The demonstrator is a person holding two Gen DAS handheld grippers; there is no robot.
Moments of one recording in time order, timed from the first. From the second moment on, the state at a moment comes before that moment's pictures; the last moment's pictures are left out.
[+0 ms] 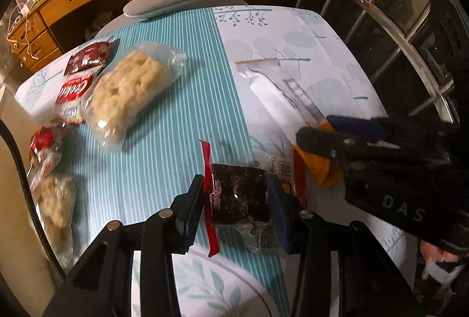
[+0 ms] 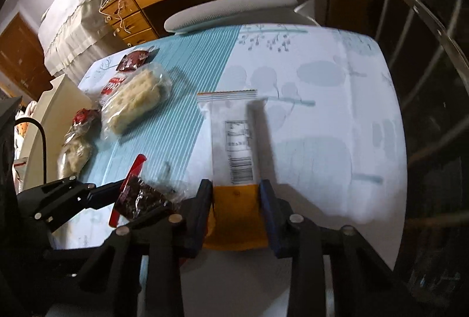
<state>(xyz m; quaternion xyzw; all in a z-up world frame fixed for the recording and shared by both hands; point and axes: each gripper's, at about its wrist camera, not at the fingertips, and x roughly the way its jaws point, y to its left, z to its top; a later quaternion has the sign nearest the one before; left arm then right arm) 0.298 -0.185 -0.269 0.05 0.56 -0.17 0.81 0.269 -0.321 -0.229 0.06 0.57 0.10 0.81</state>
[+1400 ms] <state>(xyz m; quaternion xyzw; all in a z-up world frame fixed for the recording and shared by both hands) 0.094 0.017 -0.143 -0.01 0.54 -0.15 0.83 0.058 -0.193 -0.149 0.19 0.53 0.12 0.82</state>
